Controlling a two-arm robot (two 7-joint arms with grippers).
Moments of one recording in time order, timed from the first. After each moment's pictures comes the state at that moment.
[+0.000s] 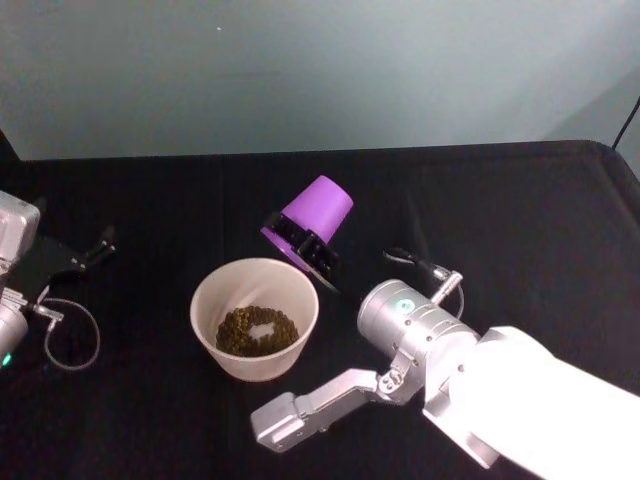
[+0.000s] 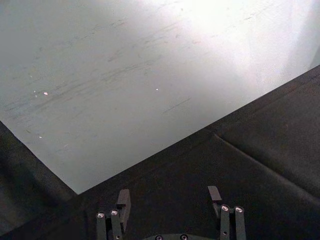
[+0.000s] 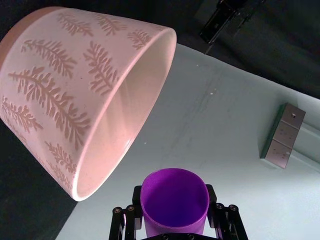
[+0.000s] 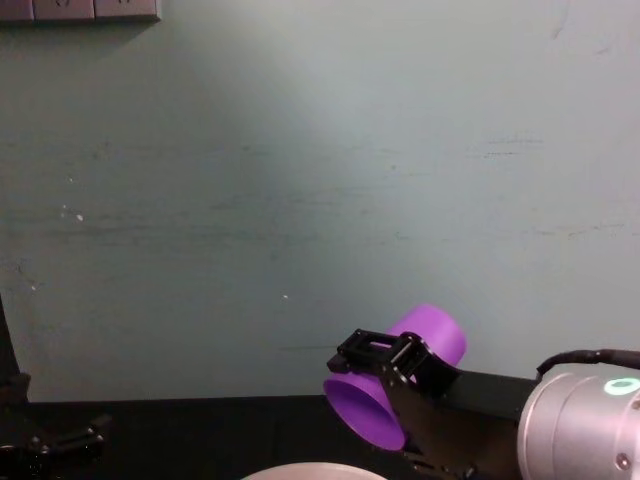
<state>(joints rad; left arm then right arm) -0.20 0.60 0.45 -1.41 -0.25 -0.12 0.03 0.40 0.55 -0.92 -1.76 -1.47 0.21 0.34</state>
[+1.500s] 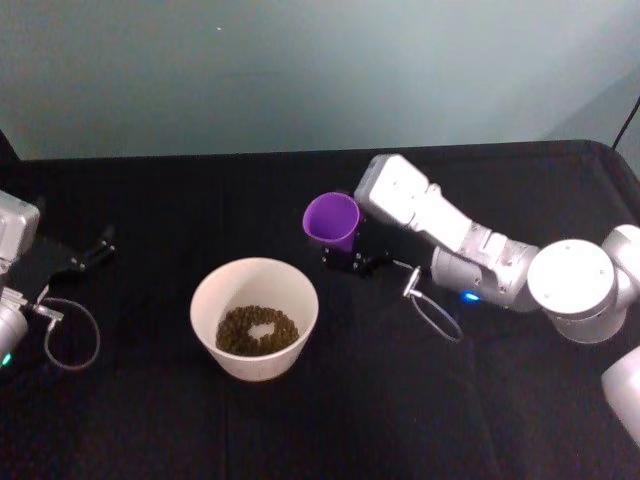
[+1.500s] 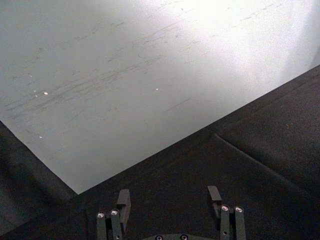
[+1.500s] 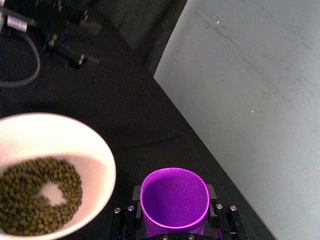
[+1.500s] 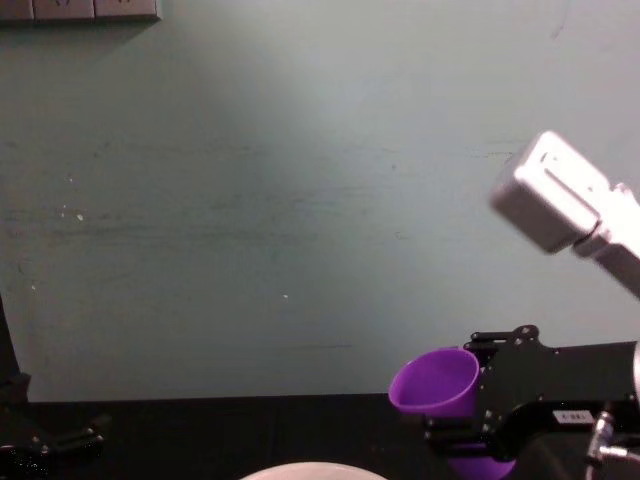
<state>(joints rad) -0.20 0.60 0.45 -1.41 -0.25 -0.12 0.03 0.29 0.37 -0.37 -1.58 -0.24 0.13 0.57</state>
